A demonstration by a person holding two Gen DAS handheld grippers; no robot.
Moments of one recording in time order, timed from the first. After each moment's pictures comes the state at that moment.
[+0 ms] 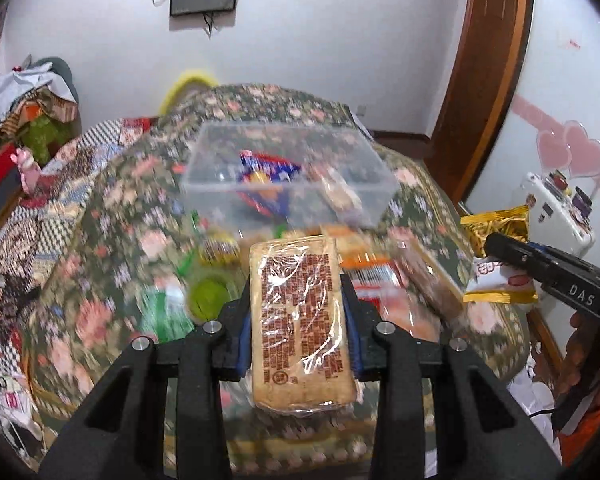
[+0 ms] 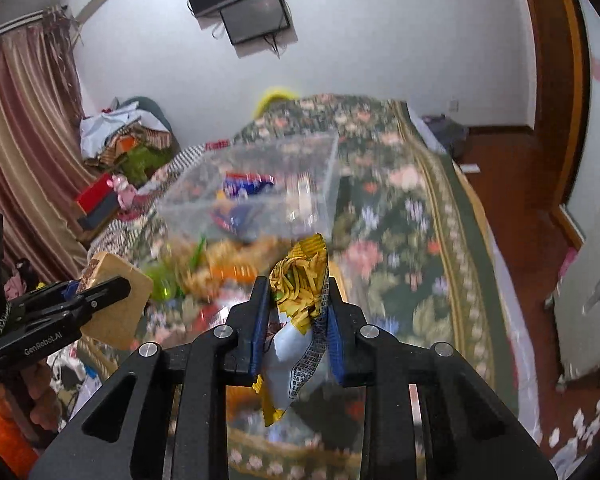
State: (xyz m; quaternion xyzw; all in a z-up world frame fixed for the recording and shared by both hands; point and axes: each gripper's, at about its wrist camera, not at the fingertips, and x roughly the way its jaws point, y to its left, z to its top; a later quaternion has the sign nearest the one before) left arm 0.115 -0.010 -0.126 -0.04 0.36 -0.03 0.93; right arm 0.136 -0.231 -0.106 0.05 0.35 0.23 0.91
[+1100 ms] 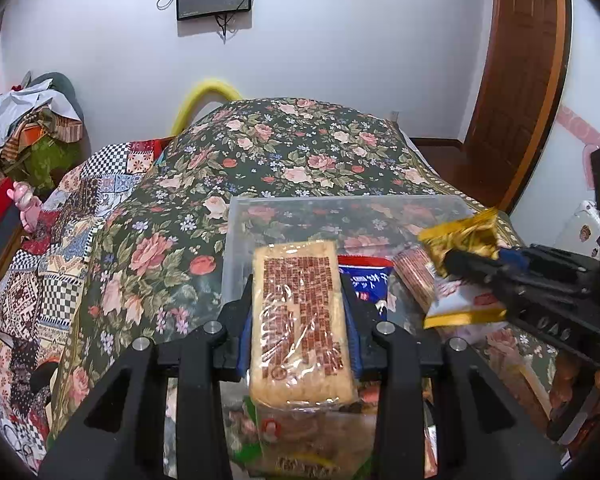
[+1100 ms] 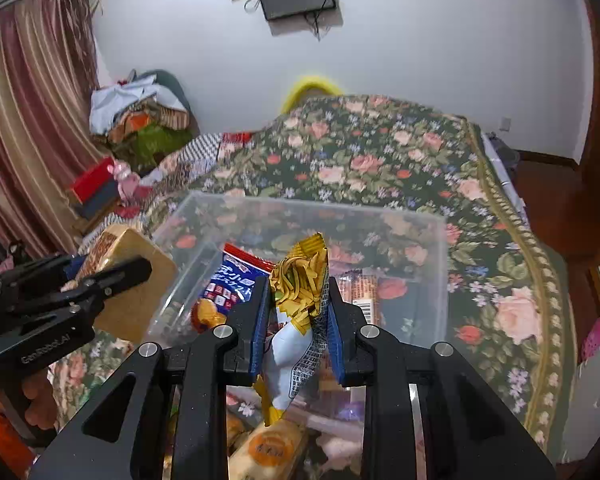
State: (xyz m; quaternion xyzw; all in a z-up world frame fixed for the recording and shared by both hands) left arm 0.296 0.053 -0.137 -0.01 0.37 0.01 0.93; right arm 0.300 -0.115 -0.121 0.00 0.37 0.29 0.88
